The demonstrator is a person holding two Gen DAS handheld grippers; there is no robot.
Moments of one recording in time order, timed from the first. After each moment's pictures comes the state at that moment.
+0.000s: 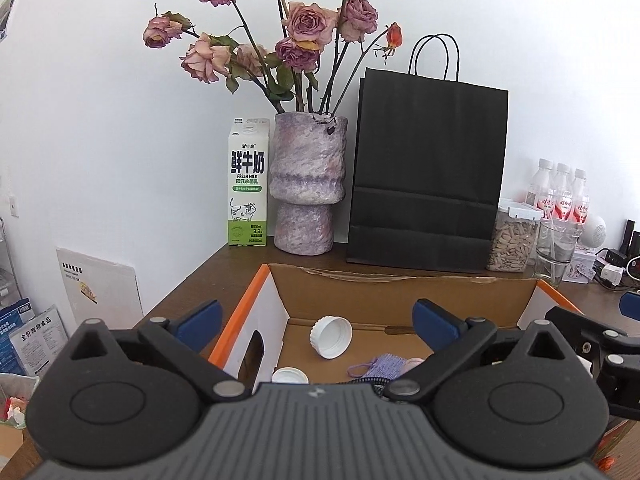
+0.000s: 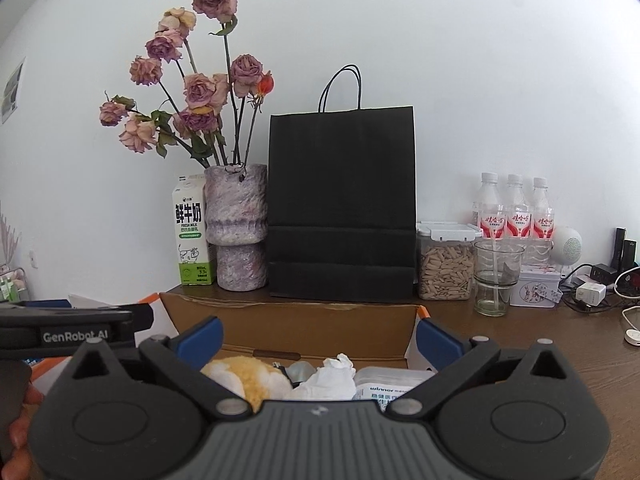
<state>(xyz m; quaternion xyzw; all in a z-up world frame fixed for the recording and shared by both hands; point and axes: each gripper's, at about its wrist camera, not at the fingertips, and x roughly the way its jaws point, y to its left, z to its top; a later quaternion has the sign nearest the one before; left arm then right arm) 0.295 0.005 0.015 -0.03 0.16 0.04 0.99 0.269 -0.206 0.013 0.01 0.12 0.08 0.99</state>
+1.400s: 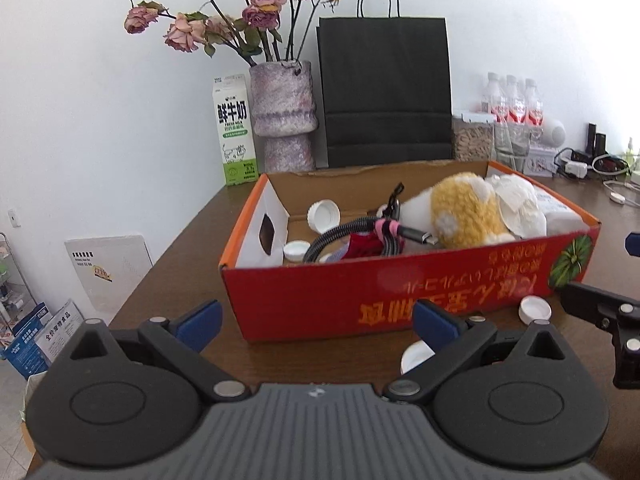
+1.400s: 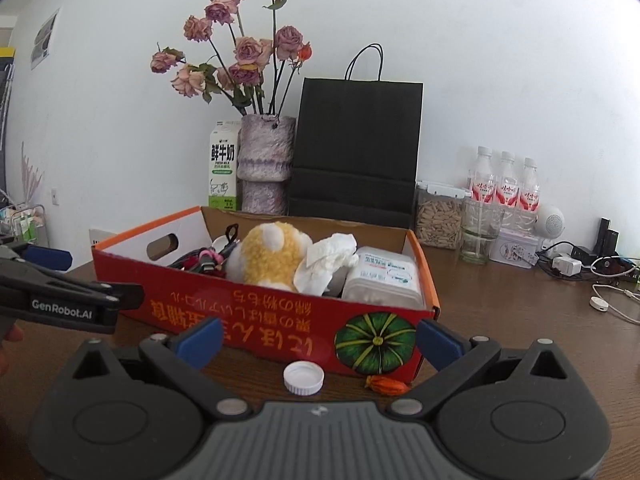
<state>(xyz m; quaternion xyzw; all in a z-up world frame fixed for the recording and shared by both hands) 0.189 0.000 -0.014 0.05 0.25 0.00 0.97 0.152 -0.215 -0.020 -0.05 0.18 0.10 0.98</state>
